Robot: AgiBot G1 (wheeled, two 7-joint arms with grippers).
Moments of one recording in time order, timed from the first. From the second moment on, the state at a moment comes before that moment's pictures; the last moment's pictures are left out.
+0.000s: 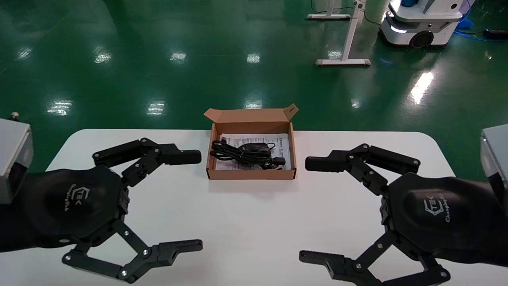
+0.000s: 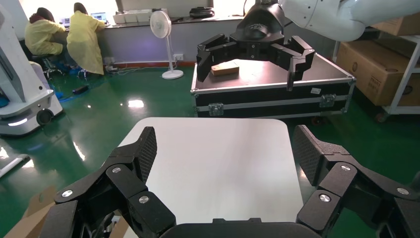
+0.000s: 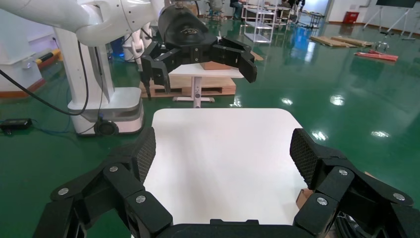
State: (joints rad) left arm -1.07 0.61 0.28 -1.29 0.73 1.50 -0.18; right arm 1.07 -0.61 -0.28 1.29 -0.73 -1.50 0.19
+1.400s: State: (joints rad) left arm -1.07 0.61 0.28 -1.29 0.73 1.50 -0.19; right arm 1.08 -0.61 -0.28 1.28 -0.73 -1.49 0.19
